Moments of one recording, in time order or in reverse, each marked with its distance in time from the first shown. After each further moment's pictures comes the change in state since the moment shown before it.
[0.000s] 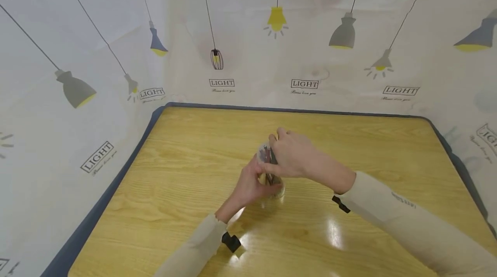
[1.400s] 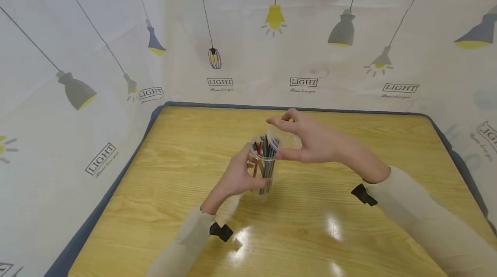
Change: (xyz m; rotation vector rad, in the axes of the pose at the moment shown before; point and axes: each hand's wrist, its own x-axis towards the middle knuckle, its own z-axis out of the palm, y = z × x) left_hand 0.012 0.030 -0.046 0.027 -0.131 -0.216; right_hand -0.020 0.046 -0.030 0.343 0.128 -0.229
